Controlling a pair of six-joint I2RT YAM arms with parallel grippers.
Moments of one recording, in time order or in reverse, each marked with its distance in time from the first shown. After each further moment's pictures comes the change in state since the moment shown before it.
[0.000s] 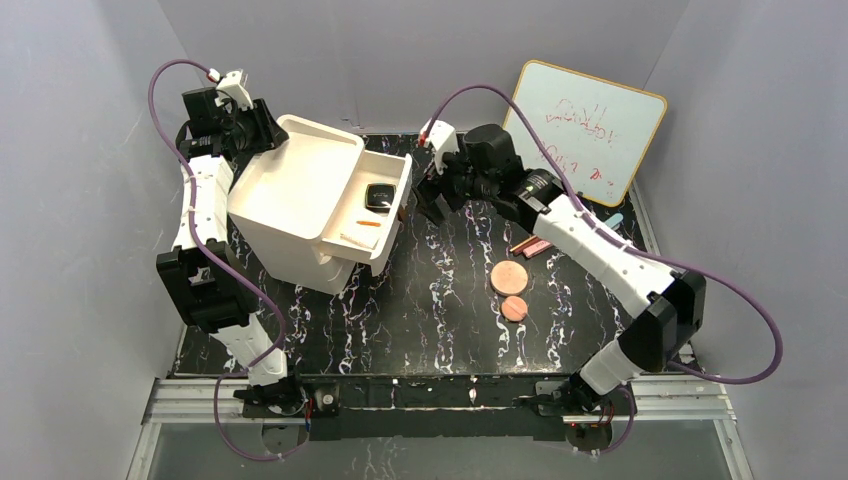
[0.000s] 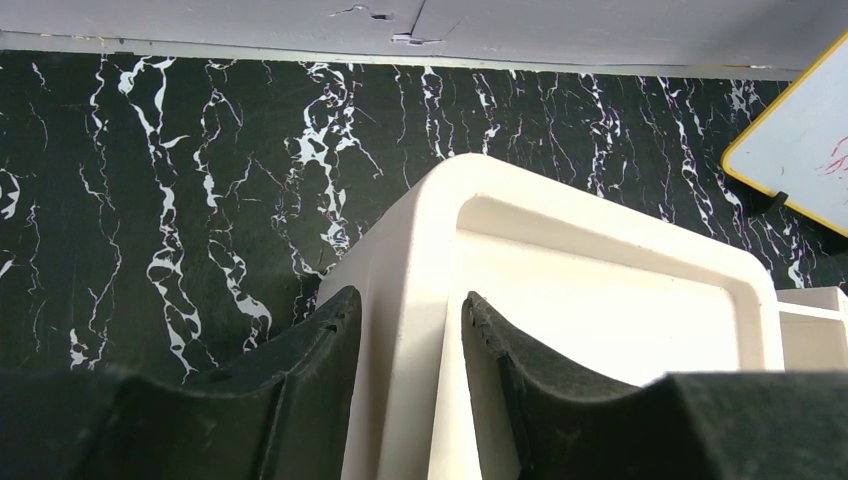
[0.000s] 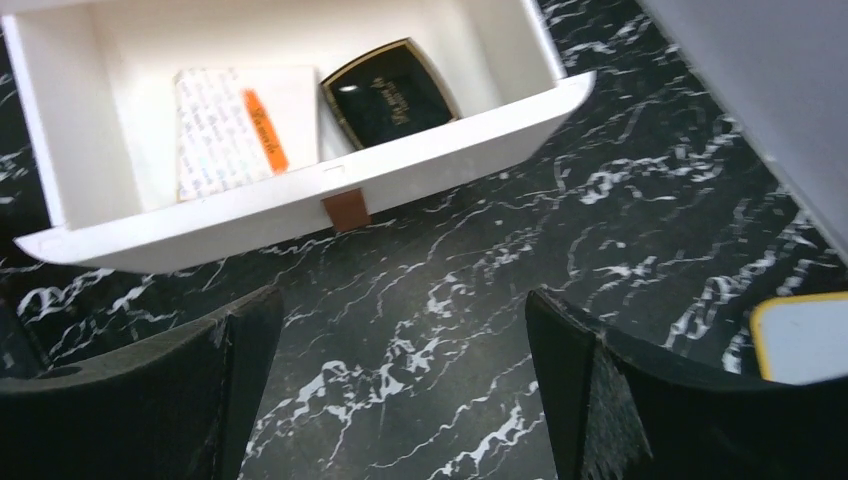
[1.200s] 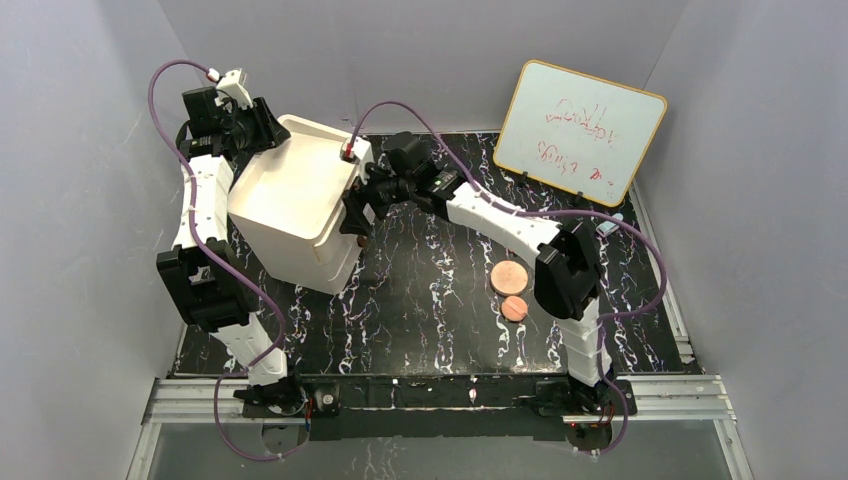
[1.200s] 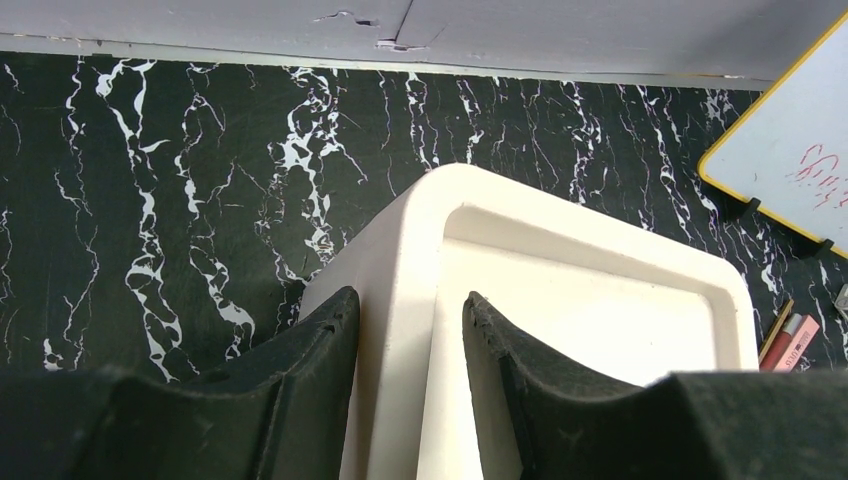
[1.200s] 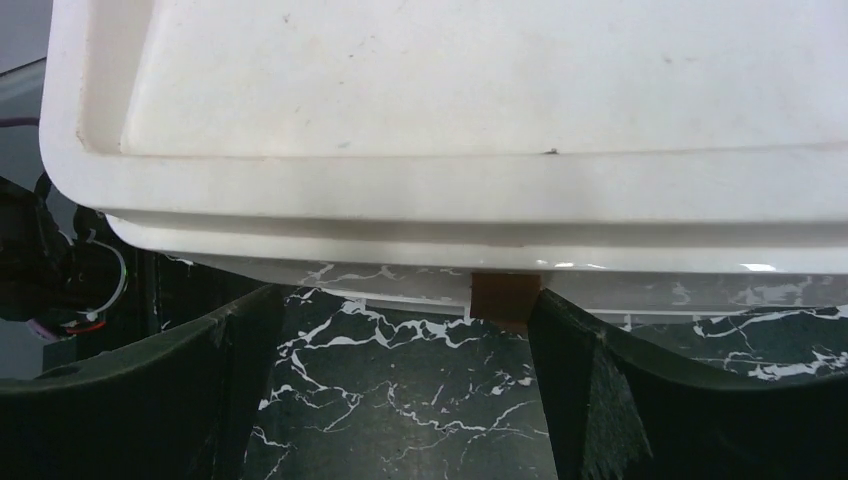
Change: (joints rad) left arm 0.000 0.008 0.000 0.018 0.028 -0.031; right arm 0.088 0.523 0.335 0.162 -0.411 0.142
